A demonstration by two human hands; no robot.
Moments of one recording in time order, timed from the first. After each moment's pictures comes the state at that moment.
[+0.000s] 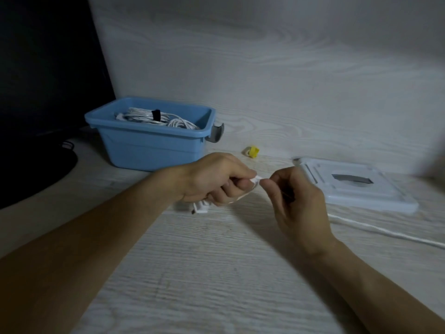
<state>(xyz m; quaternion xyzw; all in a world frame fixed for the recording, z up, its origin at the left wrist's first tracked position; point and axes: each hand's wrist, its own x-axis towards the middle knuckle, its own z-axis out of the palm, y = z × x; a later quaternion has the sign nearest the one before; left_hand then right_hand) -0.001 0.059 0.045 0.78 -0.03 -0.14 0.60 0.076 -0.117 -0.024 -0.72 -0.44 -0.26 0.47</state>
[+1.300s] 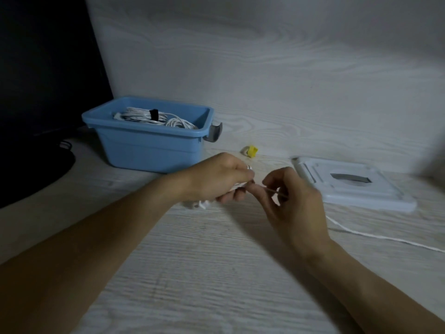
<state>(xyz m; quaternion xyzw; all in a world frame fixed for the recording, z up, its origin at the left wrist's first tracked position) 0.004 0.053 0.035 0.87 -0.02 0.00 0.49 0.068 -0.115 -0.022 -0.75 -0.42 -0.29 0.42</state>
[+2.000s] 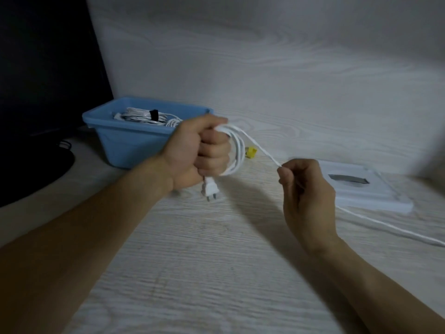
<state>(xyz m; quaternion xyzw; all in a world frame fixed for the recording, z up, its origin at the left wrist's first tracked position) 0.001 0.078 0.056 0.54 -0.07 -0.01 0.84 0.078 -0.124 -0.017 -0.72 -0.38 -0.29 0.50</state>
